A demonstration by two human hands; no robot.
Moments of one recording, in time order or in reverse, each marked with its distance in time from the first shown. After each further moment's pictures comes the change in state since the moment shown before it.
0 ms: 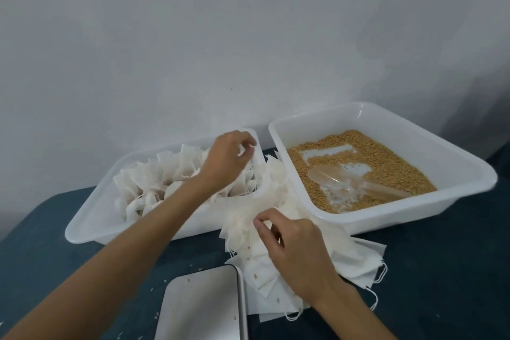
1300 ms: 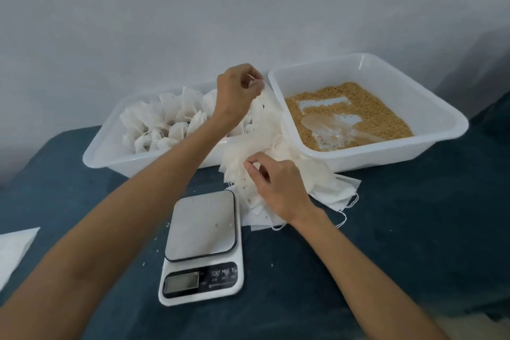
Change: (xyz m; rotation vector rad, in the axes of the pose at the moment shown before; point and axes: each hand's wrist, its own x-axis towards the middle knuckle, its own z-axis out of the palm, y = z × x) left_hand -0.012 0.050 -0.007 -0.311 0.159 -0.218; right_hand -0.007 -0.003 0.010 0.082 -0.009 0.011
